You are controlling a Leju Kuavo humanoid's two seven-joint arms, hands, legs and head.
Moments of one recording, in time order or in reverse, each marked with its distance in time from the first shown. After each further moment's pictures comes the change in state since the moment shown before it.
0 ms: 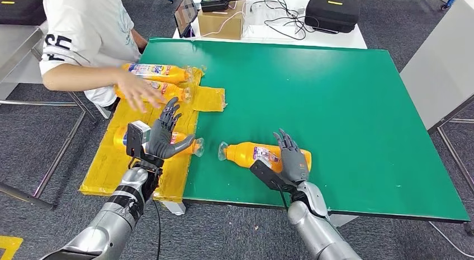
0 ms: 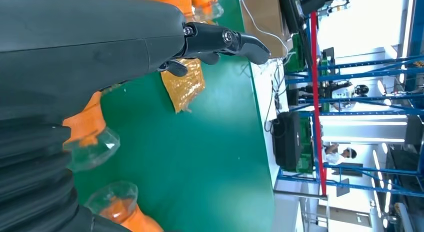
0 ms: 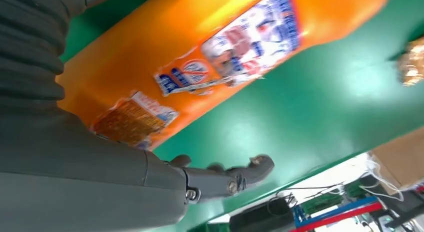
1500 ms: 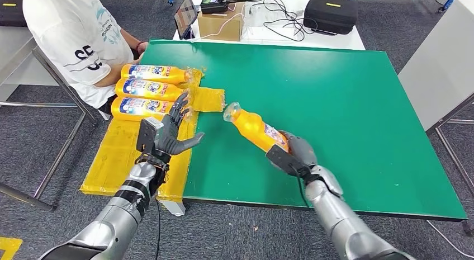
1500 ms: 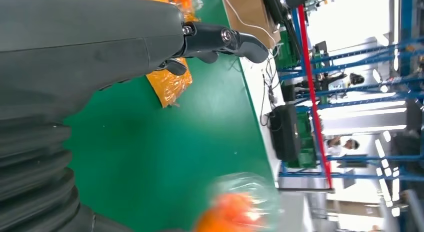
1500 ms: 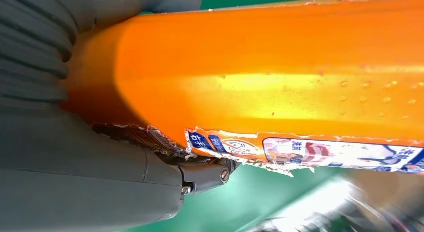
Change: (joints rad) left arm -0.042 -0.040 -0.025 0.027 -0.104 0.058 0.000; right arm -0.144 -0.029 -0.052 0.150 -0.194 0.197 -0.241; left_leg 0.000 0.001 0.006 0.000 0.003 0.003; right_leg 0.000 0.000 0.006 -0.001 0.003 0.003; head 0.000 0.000
